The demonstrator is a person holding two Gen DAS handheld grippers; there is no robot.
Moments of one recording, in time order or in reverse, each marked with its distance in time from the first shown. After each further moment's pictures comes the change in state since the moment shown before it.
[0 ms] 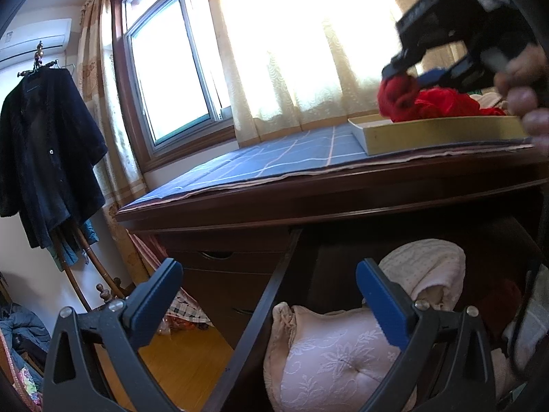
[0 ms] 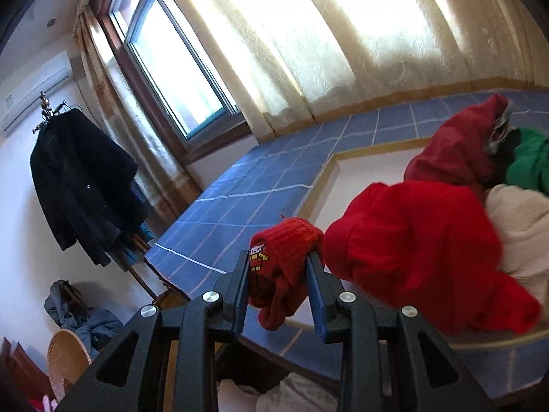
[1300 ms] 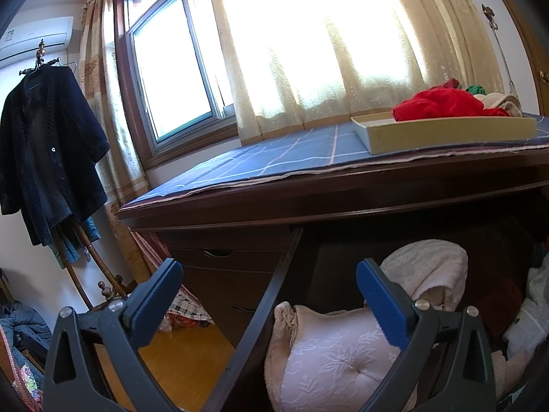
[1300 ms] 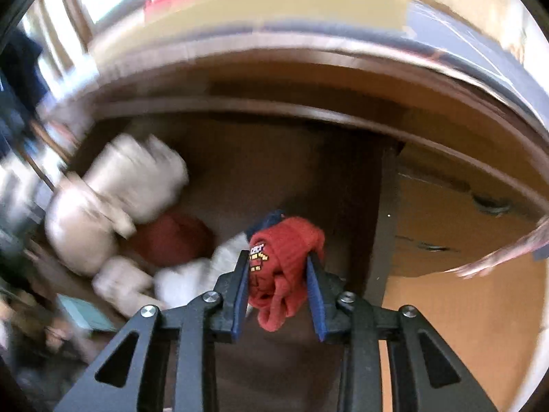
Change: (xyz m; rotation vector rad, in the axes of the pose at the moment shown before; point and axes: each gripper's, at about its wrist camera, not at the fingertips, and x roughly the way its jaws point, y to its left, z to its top) left arm 0.003 0.000 -0.003 -0.001 0.008 0.014; right arm -0.108 -0.106 -0.148 -0.025 0.440 -0.413
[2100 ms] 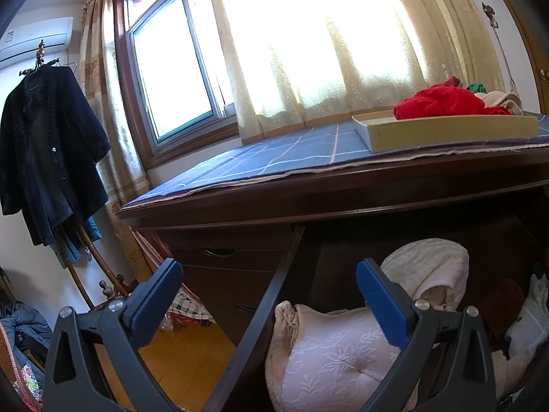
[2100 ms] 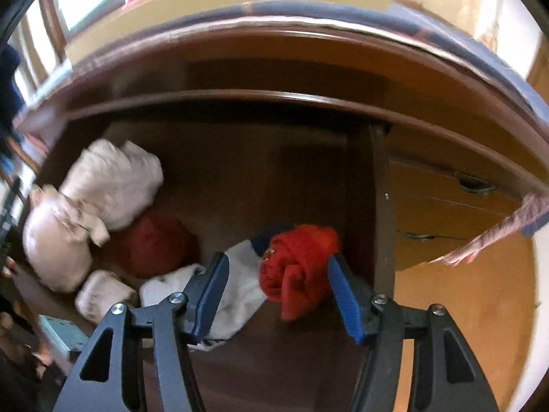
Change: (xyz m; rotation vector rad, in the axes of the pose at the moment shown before) left arm -0.003 0.004 0.000 0.002 0.004 0.004; right arm 0.026 0.020 -0.008 -0.009 0.021 -0.206
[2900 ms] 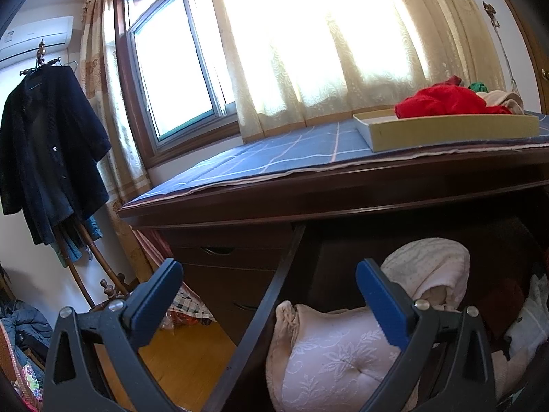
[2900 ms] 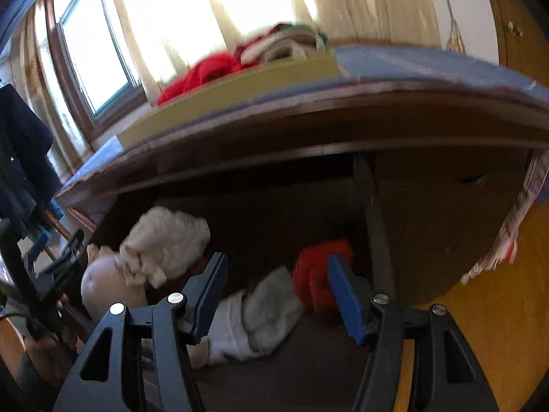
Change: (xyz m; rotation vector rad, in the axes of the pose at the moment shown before) left arm 0.000 -0.001 -0.001 -0.003 0.006 0.000; right arm -0.047 -0.016 -0.055 0.218 -0.355 0.205
